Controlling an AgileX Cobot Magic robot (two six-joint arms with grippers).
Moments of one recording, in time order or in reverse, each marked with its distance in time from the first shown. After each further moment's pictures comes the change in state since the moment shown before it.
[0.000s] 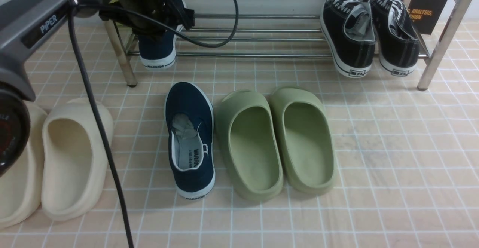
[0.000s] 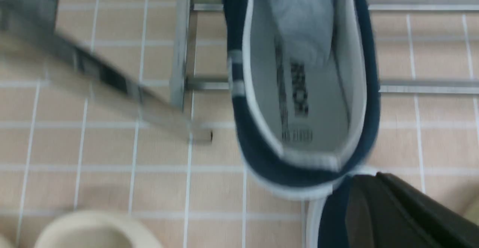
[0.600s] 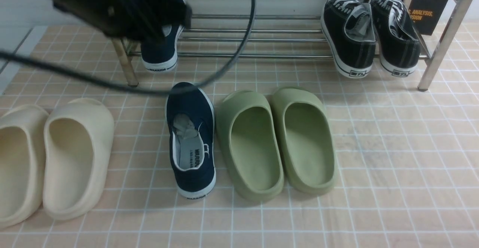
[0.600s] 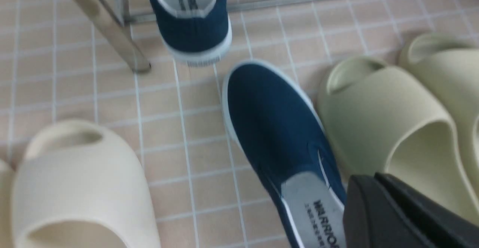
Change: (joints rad) right arm 0.000 0.000 0.000 0.000 0.000 0.001; left arm -0.153 -0.606 0.664 -0.044 -0.183 -0.015
